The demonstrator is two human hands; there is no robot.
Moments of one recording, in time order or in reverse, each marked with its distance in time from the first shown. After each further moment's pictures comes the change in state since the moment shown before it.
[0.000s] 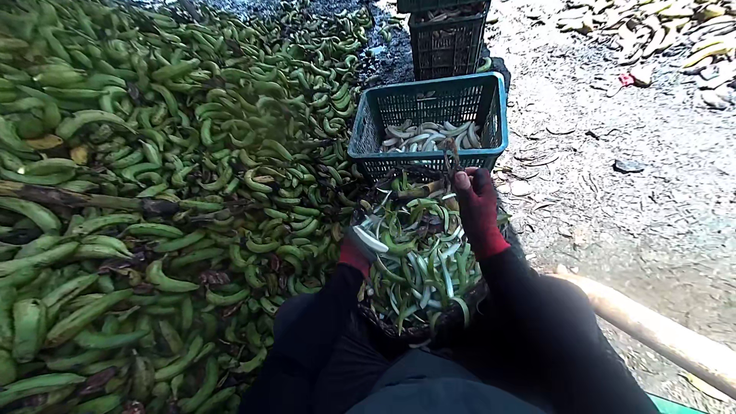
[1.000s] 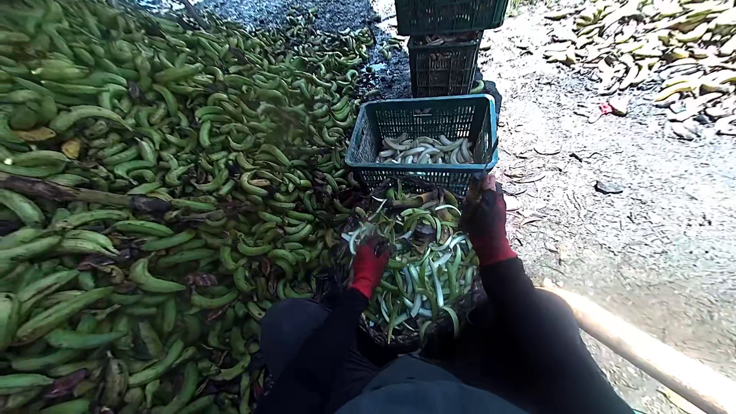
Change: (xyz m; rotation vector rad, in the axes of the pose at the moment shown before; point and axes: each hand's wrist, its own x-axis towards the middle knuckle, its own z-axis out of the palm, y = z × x) left_hand 0.003 -0.042 0.033 0.568 -0.121 0.245; right_hand 0.007 0.006 -0.026 0.222 0.119 0.157
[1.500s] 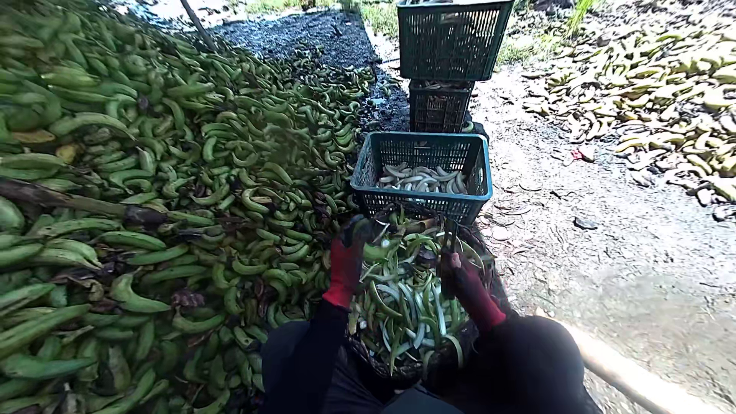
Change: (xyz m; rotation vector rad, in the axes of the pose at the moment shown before) left_hand 0.000 0.041 -0.103 -0.755 0.302 0.114; right_hand -0.069 0.038 0.003 -0.169 -0.496 0.070
